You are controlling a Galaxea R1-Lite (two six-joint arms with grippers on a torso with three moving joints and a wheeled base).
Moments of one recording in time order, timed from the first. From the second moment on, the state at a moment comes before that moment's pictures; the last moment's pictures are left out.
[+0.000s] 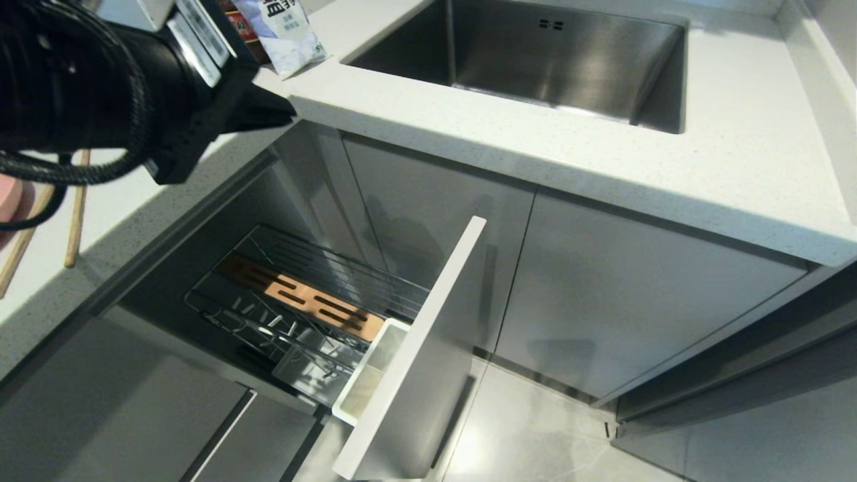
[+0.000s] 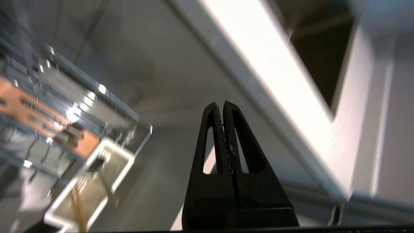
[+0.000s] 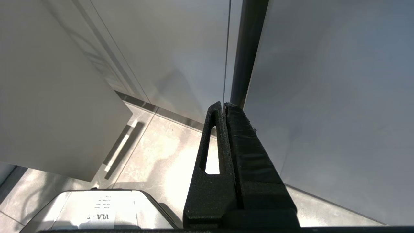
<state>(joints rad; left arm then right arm) -0.76 1.42 -1.59 0.39 0.41 -0.71 0.00 0.00 0.00 0.00 0.00 0.03</state>
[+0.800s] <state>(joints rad) -1.02 1.63 -1.54 0.62 0.35 -0.71 0.00 0.00 0.00 0.00 0.00 0.03</state>
